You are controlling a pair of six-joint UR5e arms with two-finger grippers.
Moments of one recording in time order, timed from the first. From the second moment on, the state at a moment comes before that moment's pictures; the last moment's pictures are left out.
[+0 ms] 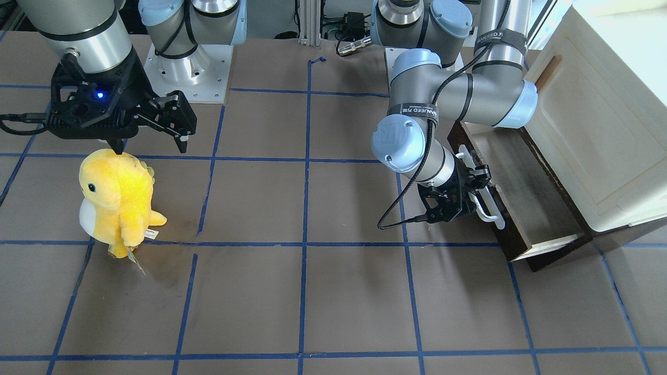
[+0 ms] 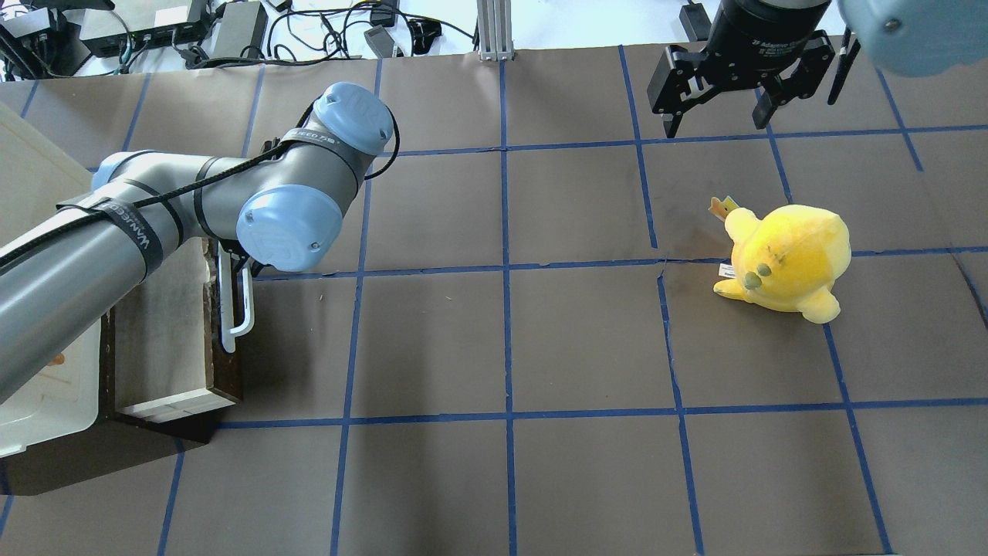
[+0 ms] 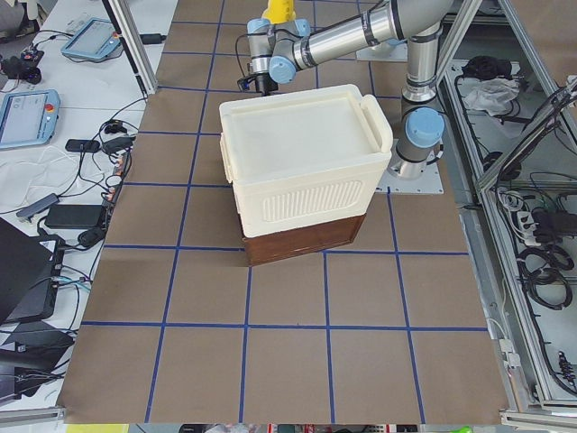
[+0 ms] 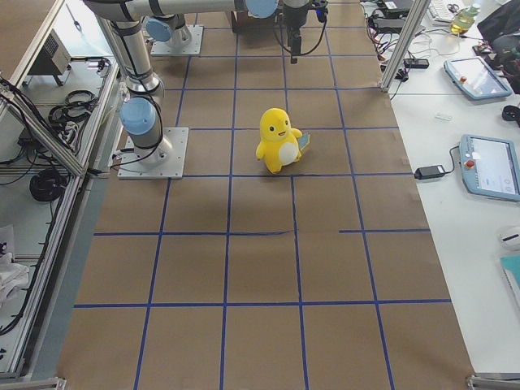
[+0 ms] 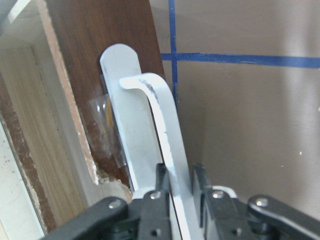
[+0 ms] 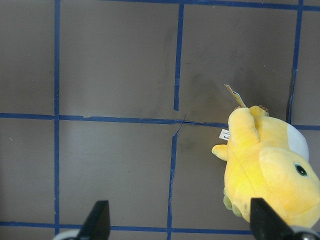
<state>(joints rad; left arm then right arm) -1.72 -1.87 -1.80 -1.37 2.29 -0.28 1.60 -1.48 1.44 -1.57 -1.58 -0.02</state>
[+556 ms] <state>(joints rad) -1.70 -1.87 -1.80 -1.36 2.29 -0.24 1.60 -1.48 1.44 -1.57 -1.58 -0.02</state>
